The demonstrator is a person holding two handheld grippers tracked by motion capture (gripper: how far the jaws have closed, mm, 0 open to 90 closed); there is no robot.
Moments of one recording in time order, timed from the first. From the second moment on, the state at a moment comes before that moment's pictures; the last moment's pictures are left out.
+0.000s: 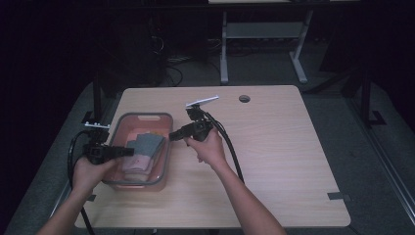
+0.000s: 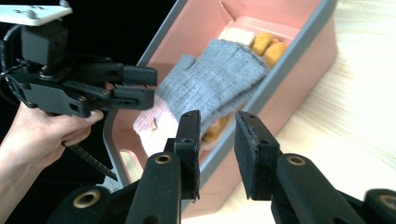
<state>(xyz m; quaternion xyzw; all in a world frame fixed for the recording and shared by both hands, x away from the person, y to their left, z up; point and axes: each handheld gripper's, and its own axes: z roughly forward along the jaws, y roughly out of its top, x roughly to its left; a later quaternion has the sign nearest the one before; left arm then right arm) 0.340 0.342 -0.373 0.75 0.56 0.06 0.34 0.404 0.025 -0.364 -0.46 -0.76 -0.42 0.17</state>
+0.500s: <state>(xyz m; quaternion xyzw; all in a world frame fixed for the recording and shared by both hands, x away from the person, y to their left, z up) 0.335 0.325 -0.345 0.75 0.53 0.07 0.39 0.394 -0.012 -0.366 -0.47 -0.75 -0.43 0.16</state>
